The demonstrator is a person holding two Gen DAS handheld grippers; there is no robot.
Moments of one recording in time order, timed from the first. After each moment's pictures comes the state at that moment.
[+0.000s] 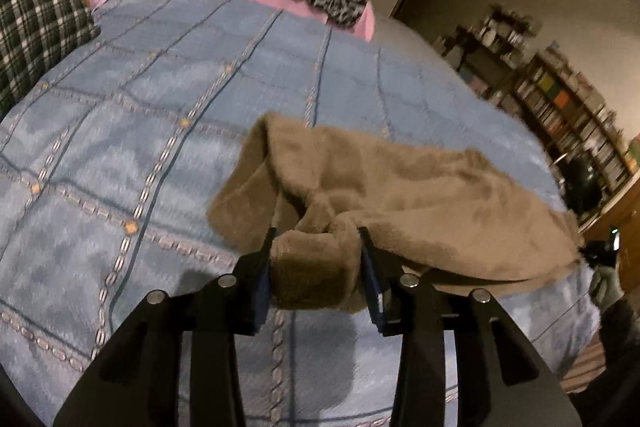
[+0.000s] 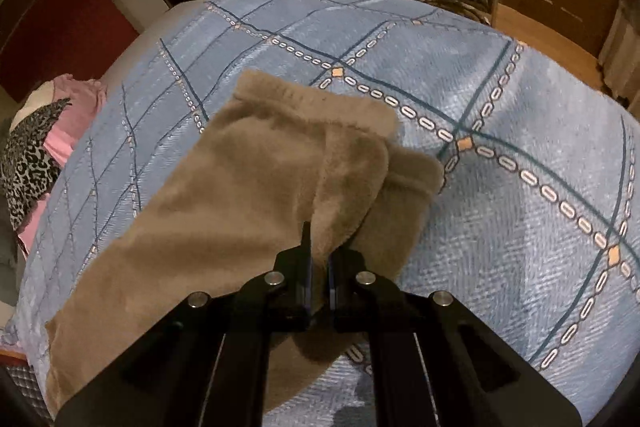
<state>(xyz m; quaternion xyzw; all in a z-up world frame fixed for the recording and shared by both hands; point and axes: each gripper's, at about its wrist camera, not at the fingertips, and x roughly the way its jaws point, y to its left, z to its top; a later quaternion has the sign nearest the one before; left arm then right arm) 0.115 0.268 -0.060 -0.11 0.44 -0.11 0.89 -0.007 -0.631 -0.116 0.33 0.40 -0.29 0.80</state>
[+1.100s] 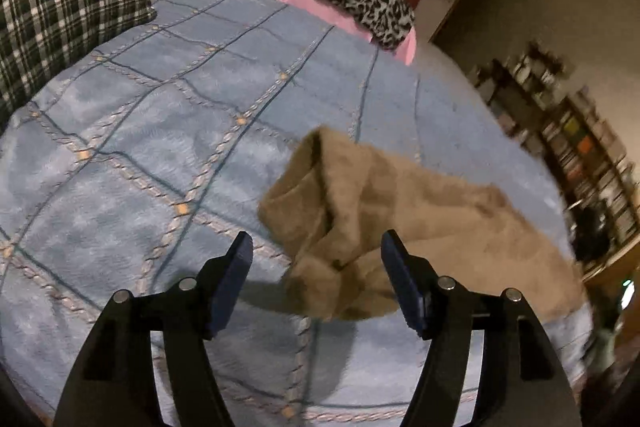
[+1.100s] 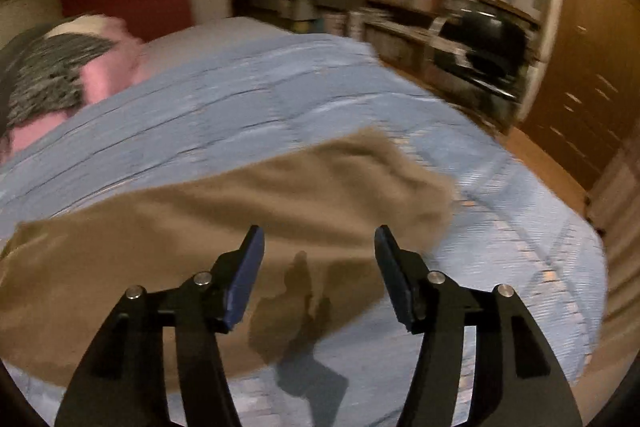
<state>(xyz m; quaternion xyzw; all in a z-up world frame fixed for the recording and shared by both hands) 0.107 0.297 -0.042 -0.18 0.42 -0.05 0.89 -0.004 -0.498 -0.055 0.11 0.37 -0.26 0.89</state>
